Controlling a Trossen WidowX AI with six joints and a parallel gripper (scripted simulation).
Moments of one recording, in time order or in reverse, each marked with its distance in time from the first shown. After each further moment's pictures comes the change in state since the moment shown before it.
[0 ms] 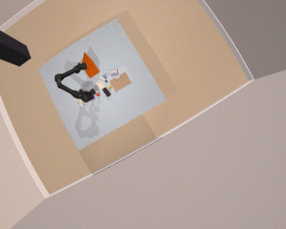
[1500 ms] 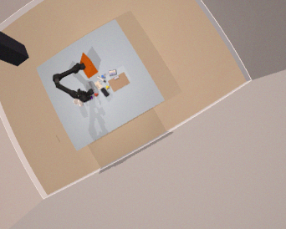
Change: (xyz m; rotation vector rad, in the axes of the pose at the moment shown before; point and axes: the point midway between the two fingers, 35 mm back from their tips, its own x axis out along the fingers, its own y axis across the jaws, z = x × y) arm -0.003 0.000 0.000 -0.002 0.001 -0.002
